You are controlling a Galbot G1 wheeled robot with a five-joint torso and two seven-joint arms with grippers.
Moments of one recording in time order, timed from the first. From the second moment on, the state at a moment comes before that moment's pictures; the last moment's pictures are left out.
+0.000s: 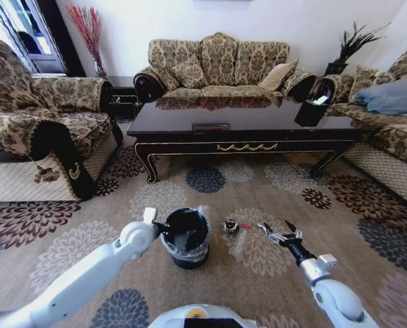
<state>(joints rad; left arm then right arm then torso) 0.86 -0.77 0.11 -2.00 -1.33 0.74 -0.76 -1.56 1.00 0.71 1.72 0.57 0.11 -0.19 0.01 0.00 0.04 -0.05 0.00</state>
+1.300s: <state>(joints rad) 0.90 -0.69 0.04 -2.08 -1.39 0.74 -0.78 -0.80 1.02 0.28 0.58 0.49 0.26 -0.37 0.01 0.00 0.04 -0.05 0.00</state>
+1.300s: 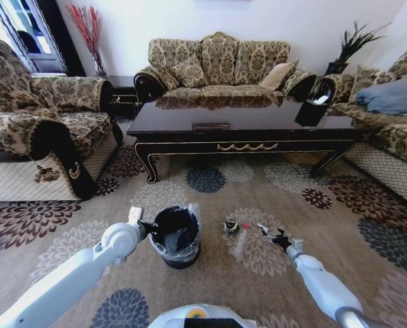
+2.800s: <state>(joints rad) 0.90 -0.70 0.05 -2.08 -1.39 0.74 -0.77 -0.65 1.13 0.37 0.34 0.44 0.27 -0.39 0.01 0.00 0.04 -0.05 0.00</state>
